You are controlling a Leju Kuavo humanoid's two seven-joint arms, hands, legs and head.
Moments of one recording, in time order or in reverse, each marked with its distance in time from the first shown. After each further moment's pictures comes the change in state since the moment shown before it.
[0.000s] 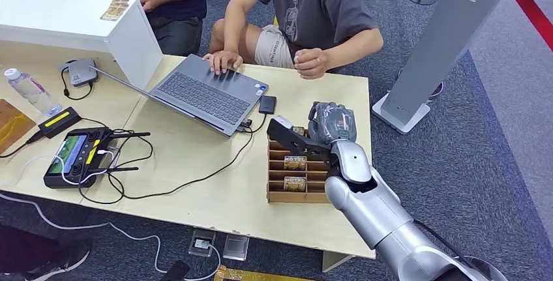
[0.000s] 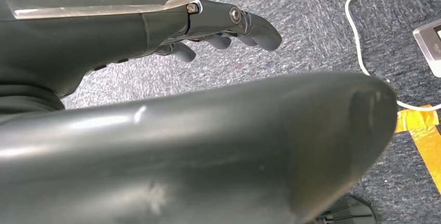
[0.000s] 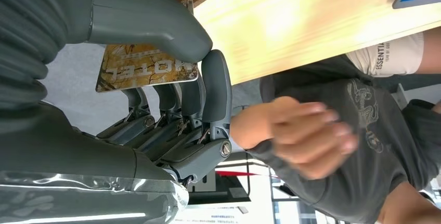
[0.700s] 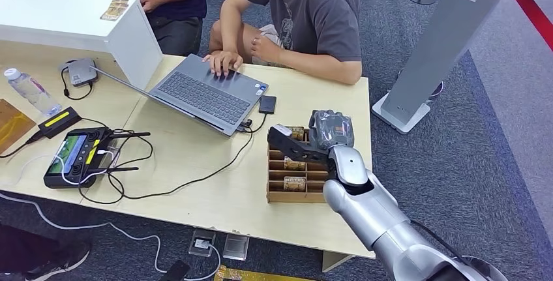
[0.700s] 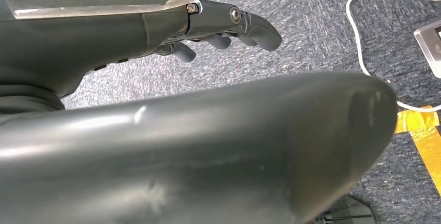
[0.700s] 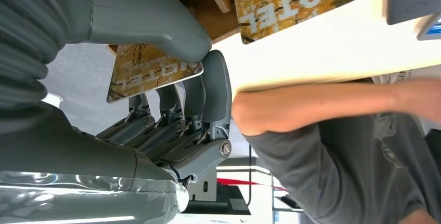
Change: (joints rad) left arm 0.000 0.000 0.000 0.000 0.006 0.002 0.001; right arm -0.008 0.017 0.024 0.103 0.006 -0.006 -0.007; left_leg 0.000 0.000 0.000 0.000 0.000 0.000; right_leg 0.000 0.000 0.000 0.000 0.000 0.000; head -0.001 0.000
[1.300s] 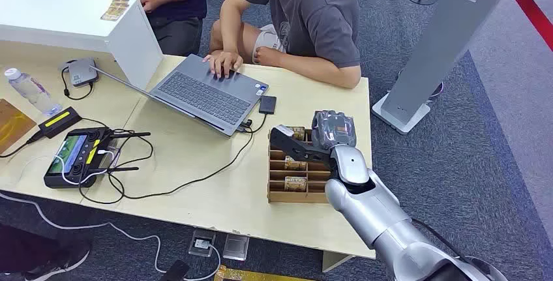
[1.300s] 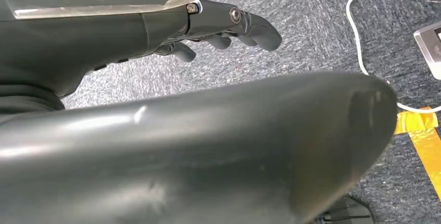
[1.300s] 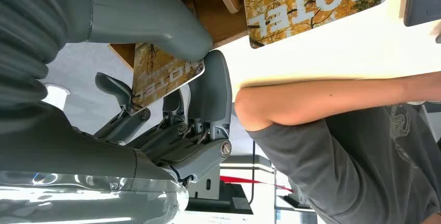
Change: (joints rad) left arm 0.000 0.000 0.000 0.000 0.006 0.003 -0.003; right arm -0.015 0.003 0.002 0.046 0.012 -0.001 -0.010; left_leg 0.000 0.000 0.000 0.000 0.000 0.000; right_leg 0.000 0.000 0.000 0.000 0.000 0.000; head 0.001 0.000
